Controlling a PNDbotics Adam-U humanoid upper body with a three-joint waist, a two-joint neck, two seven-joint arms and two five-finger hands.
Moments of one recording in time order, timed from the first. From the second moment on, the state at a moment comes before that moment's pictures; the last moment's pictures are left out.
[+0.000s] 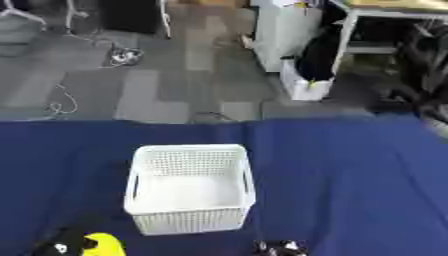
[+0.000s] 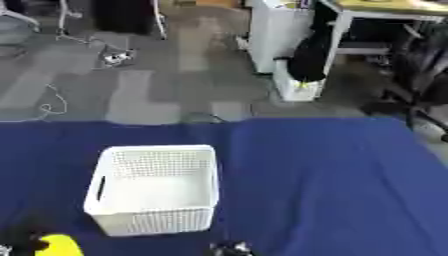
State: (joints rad) left arm -0.17 0.29 -0.15 -1.98 -0.66 -0.19 -0.03; right arm -0.05 0.31 0.02 -1.99 0.32 -0.27 0.70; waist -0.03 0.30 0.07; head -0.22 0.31
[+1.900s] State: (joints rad) left arm -0.29 0.54 -0.17 -1.98 -0.77 -0.15 -0.10; right arm -0.06 0.28 0.01 -1.99 0.33 -0.23 0.70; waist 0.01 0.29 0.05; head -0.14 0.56
